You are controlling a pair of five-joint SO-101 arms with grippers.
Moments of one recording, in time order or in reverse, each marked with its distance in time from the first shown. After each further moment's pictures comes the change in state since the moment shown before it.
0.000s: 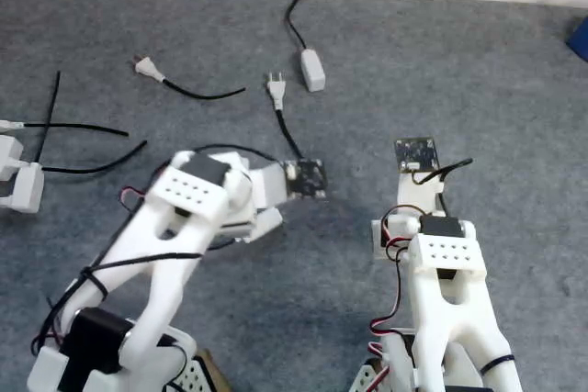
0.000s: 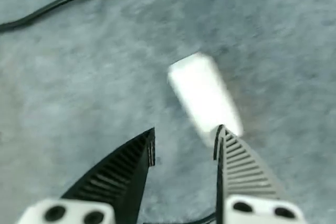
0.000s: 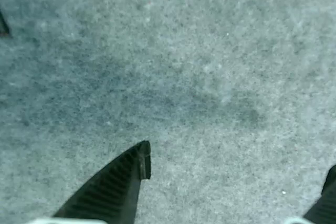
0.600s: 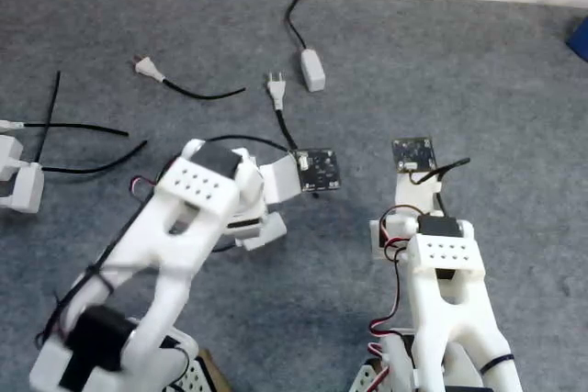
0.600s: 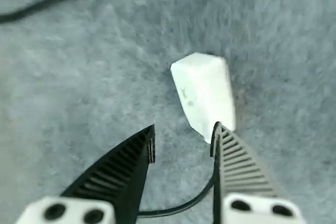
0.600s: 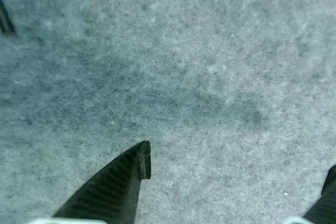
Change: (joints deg) left arm 6.2 -1.8 -6.3 10.4 8.9; right arm -0.8 0.0 0.0 0.0 0.0
